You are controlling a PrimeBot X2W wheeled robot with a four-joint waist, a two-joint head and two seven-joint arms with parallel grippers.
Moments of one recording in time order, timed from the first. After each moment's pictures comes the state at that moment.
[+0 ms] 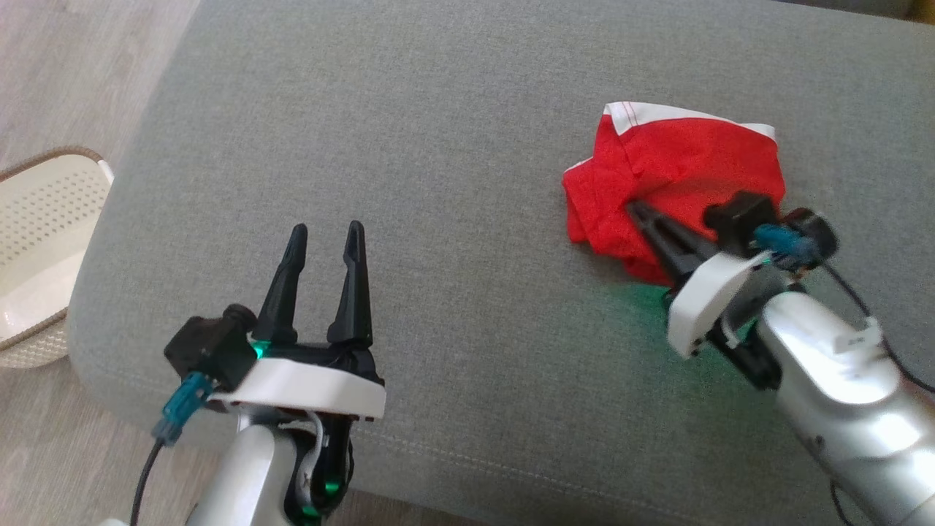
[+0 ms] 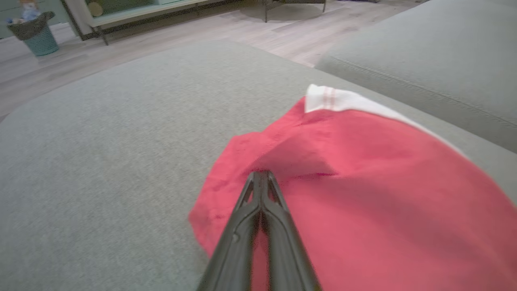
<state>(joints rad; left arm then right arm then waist) -0.13 0.05 -0.34 0.01 -0.43 0.12 -0.25 -0.62 -0.38 0.75 0.60 0.48 0.13 -0.08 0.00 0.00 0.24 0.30</state>
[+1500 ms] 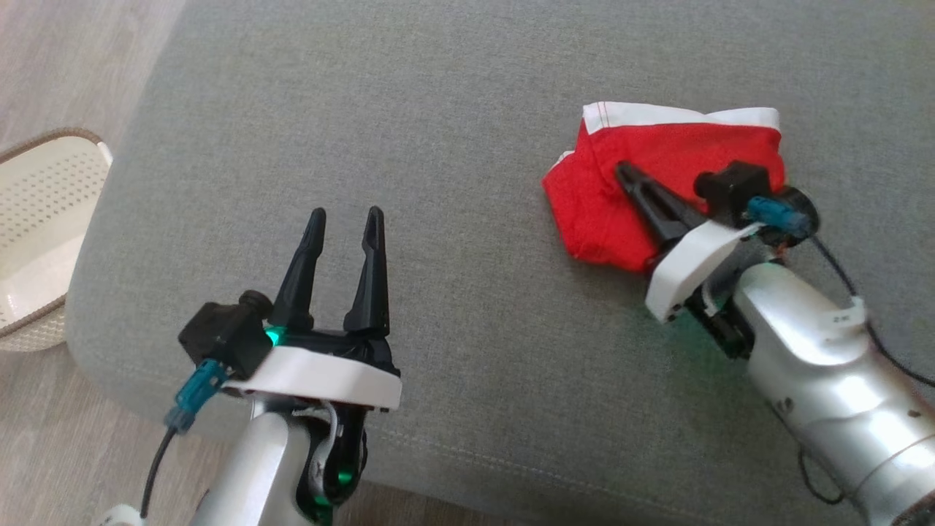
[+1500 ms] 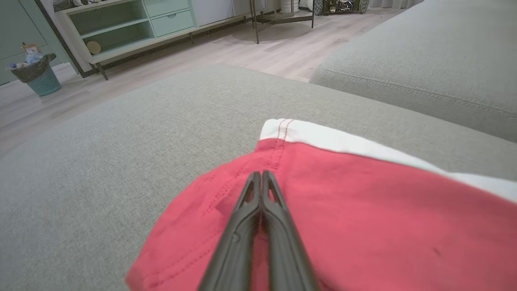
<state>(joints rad) -0.16 0.05 -0.39 0.01 -0.44 0.12 -0.25 -0.73 -0.27 0.77 0.79 0.52 0.13 -0.20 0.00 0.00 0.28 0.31</state>
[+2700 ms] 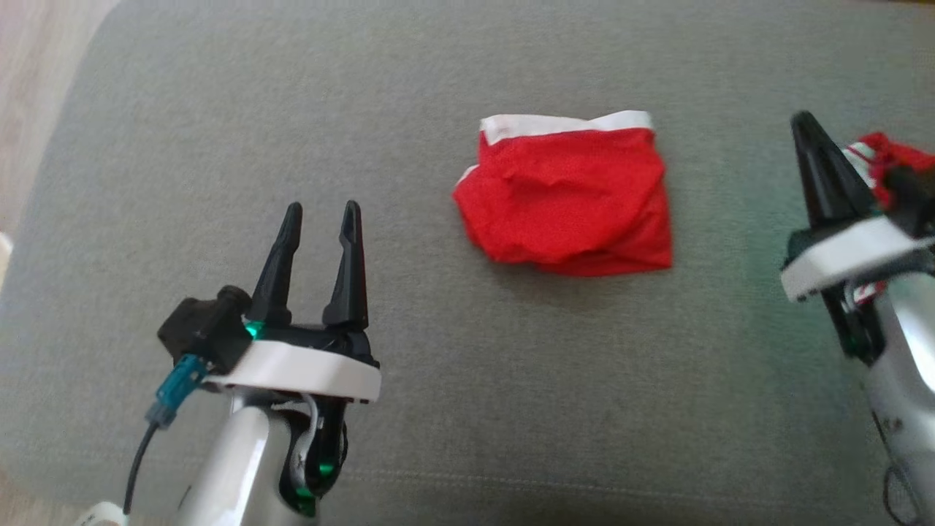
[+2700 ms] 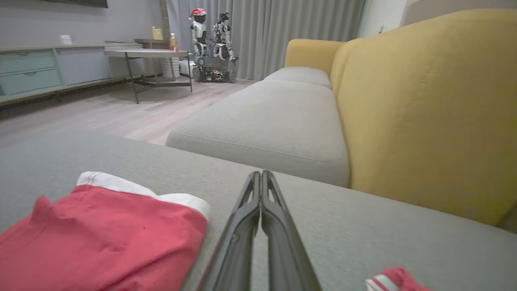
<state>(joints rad) -0.17 0.05 -0.33 0.03 -0.41 0.10 -0.25 -0.55 -0.38 0.31 0.58 0.32 0.13 -0.25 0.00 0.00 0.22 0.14</state>
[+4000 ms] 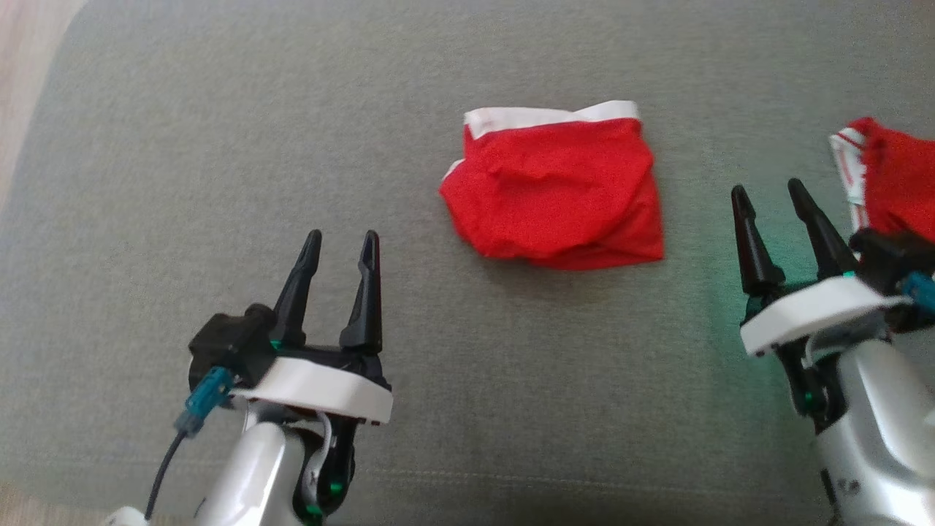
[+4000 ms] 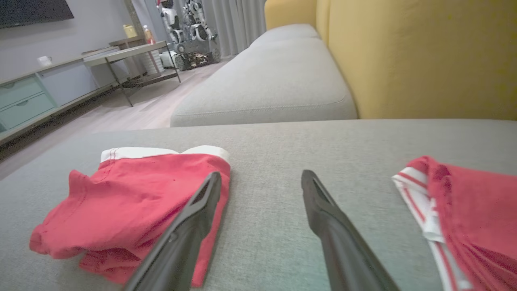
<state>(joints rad) -0.15 0.05 -0.35 0.08 -0.37 0.08 -0.25 -0.32 -0.22 0.12 0.38 0.33 0.13 -0.11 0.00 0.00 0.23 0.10</state>
